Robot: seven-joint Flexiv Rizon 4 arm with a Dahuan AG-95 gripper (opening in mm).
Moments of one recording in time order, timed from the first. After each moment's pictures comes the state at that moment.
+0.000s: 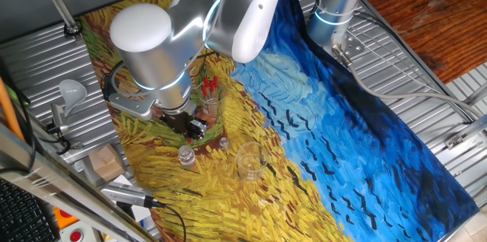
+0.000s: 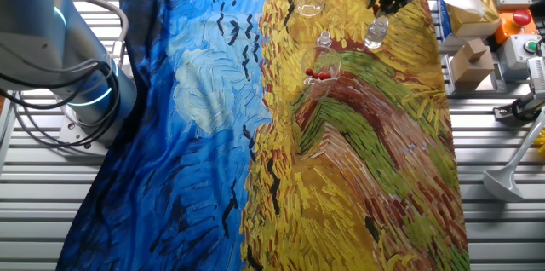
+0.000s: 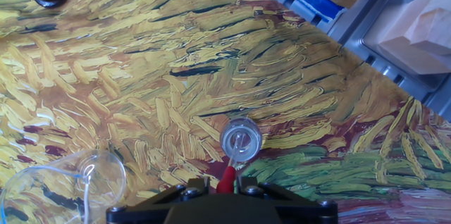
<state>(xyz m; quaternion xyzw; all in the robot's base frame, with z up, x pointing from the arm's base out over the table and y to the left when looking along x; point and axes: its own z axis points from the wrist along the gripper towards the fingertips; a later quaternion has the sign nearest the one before) 0.577 0.177 0.129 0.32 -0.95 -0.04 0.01</state>
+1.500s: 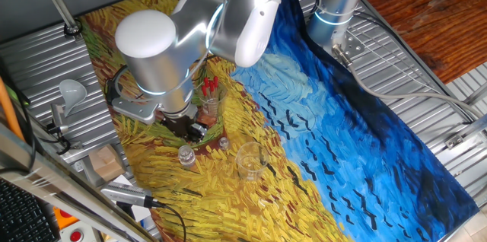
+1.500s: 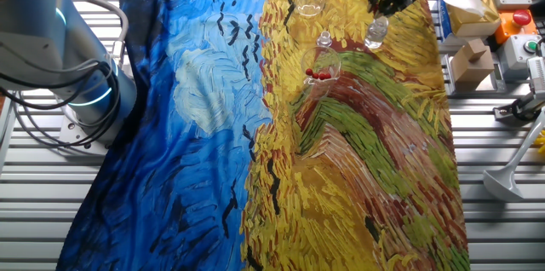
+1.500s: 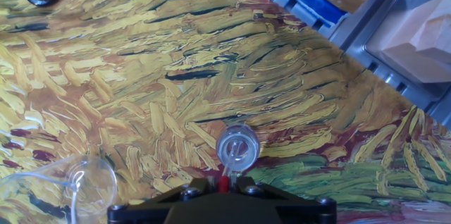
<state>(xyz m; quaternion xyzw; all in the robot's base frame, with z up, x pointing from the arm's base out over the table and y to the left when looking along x) 0.580 0.180 0.120 0.33 -0.94 -0.03 0.01</state>
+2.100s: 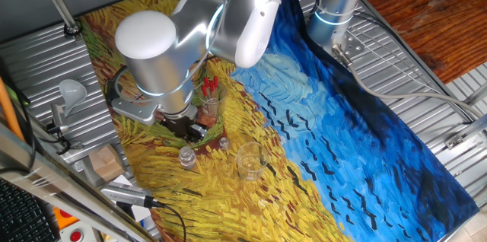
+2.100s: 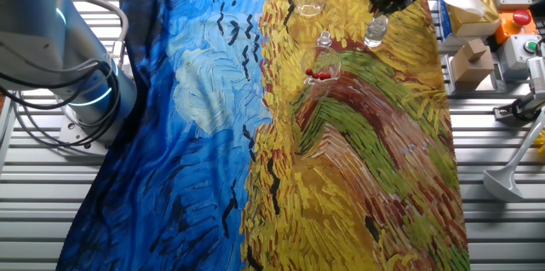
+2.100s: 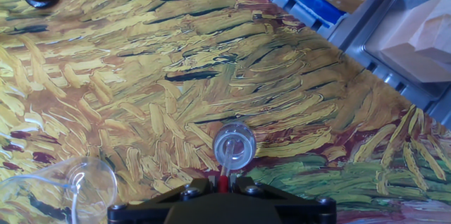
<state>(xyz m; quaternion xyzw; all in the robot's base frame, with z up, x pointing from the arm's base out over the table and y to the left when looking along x) 0.581 0.182 0.121 0.32 -0.95 -0.03 0.01</state>
